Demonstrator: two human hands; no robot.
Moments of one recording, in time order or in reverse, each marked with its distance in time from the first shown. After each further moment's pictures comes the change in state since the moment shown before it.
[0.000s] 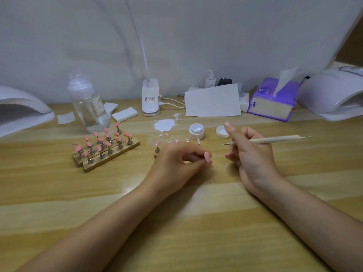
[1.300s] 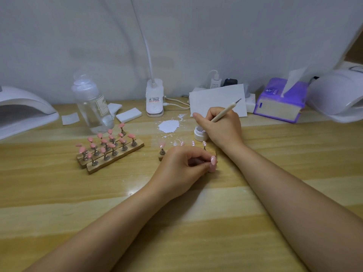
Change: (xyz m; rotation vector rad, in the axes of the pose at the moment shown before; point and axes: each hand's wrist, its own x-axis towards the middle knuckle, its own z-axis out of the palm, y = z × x) left_hand 0.004 -0.005 -0.001 -0.034 -0.058 -0.063; right_hand 0.069 0.026 0.044 -0.760 -0.108 -0.419
